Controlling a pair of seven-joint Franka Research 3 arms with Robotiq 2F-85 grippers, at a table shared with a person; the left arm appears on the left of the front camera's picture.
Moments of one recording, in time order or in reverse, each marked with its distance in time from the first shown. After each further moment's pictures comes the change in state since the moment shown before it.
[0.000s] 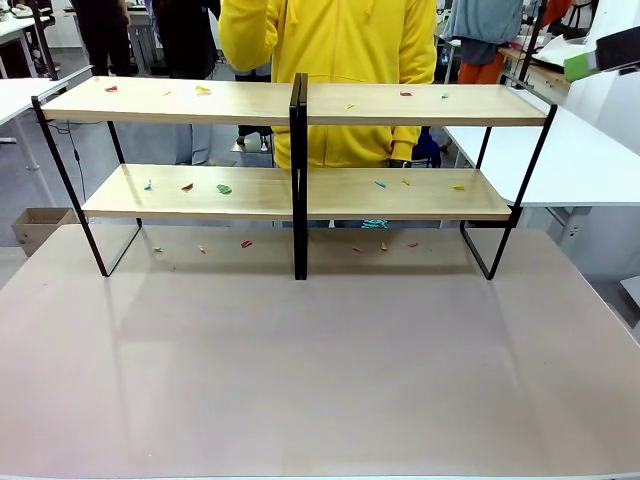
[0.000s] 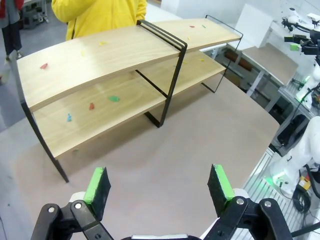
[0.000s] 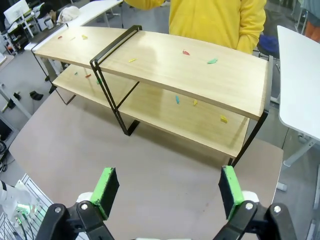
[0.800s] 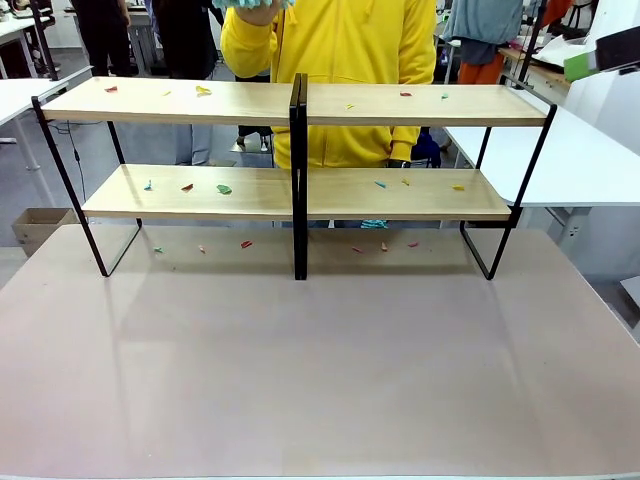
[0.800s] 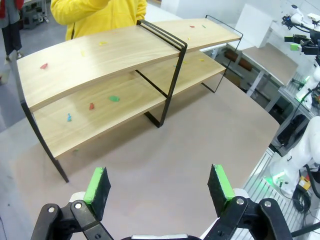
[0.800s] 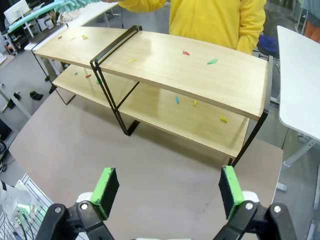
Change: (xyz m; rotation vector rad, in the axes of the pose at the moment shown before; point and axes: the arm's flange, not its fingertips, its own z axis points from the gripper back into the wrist) left arm 0.000 0.000 0.000 0.000 0.000 0.000; right arm 0.000 0.000 0.000 0.000 -0.001 0.000
